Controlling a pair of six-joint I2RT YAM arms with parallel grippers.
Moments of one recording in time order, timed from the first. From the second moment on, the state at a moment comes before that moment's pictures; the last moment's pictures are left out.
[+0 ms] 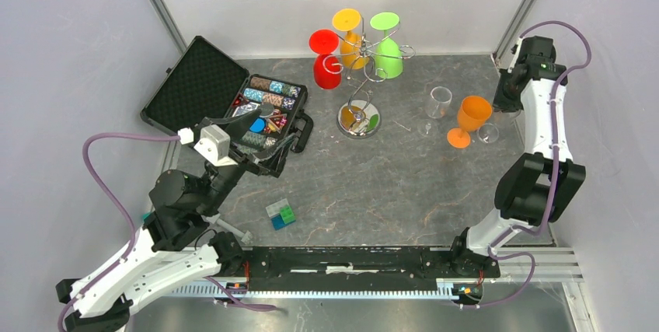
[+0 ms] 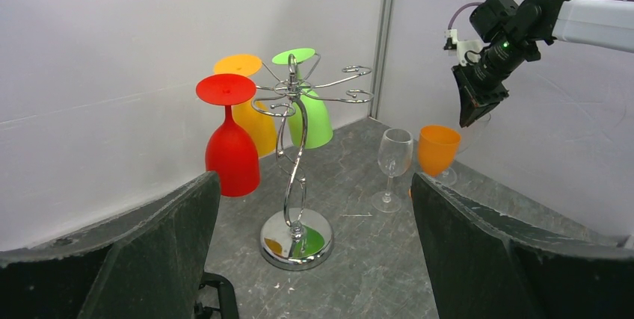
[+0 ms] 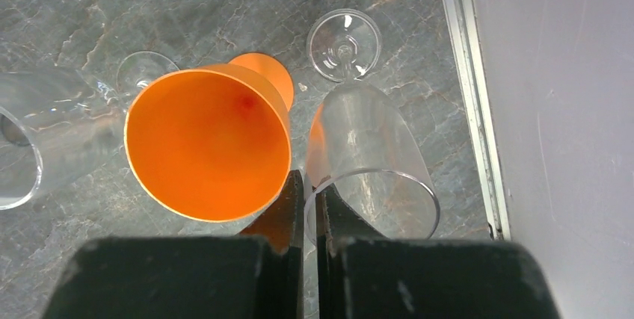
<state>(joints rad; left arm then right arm) -0.94 0.50 0.82 0.04 -0.26 0.06 -0.29 1.66 1.63 -0.98 0.06 0.03</state>
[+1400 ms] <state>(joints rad) -0.94 0.52 0.82 0.04 -0.41 0.06 -0.30 1.67 1.80 -0.95 -0.05 0.03</state>
